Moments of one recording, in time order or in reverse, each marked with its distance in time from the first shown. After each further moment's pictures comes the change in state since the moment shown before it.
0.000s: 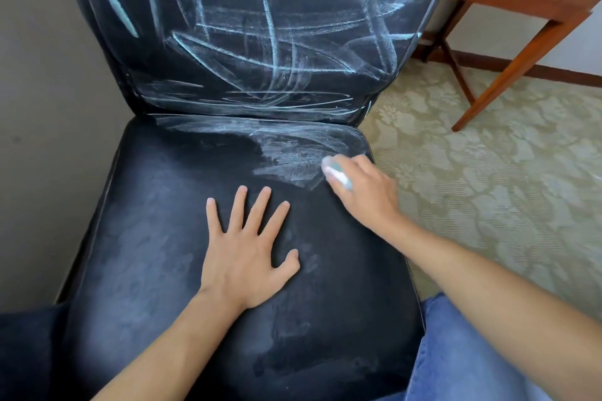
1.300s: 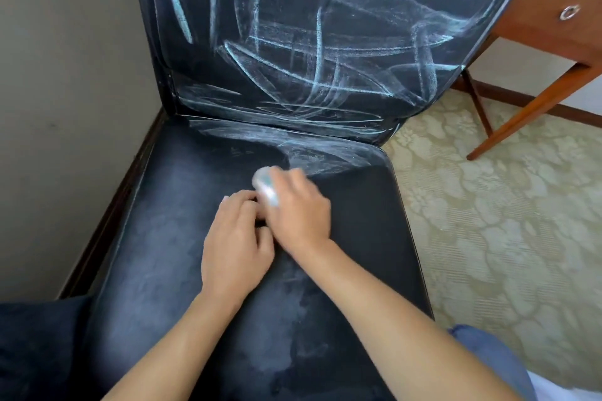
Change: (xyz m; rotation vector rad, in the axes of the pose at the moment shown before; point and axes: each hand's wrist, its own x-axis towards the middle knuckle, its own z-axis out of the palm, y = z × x) left_hand 0.006 -0.032 -0.011 -0.628 0.325 -0.359; right_hand 0.011 -0.167 0.019 0.088 -0.110 0.003
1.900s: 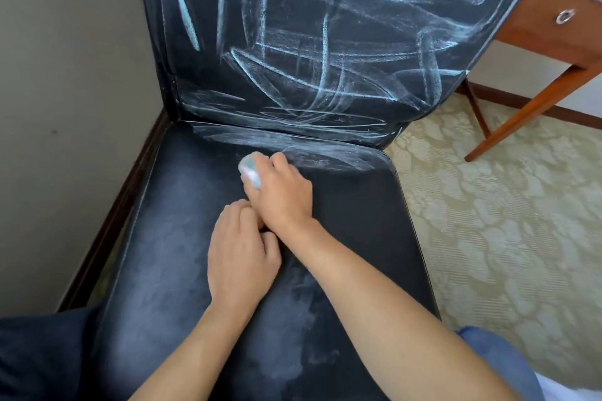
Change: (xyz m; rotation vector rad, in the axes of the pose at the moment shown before) left_hand 0.002 0.003 -0.001 0.048 0.033 -0.014; right_hand 0.042 -0.033 0.013 0.008 -0.093 -0.020
